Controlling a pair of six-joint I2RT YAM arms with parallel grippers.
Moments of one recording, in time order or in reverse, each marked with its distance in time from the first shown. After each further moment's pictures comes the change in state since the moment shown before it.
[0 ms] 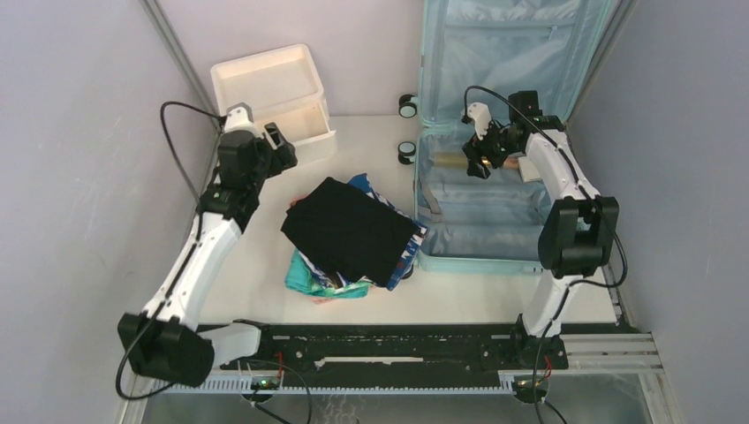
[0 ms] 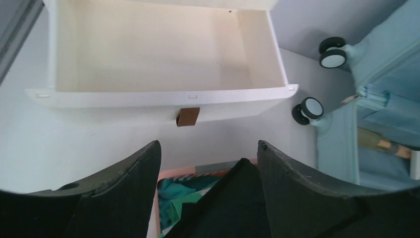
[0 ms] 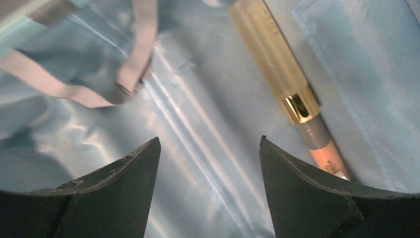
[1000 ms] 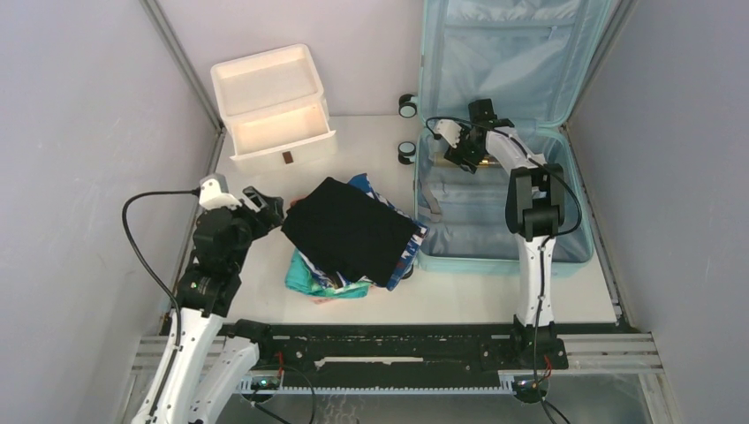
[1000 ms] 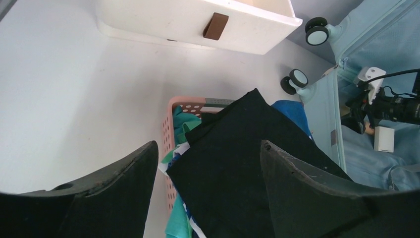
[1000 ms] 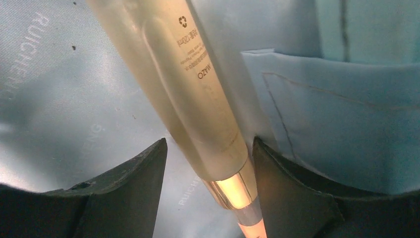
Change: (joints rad) left arm 0.000 -0.639 -0.413 -0.135 0.011 -0.114; right arm 0.099 0.499 0.294 0.173 0.394 -0.253
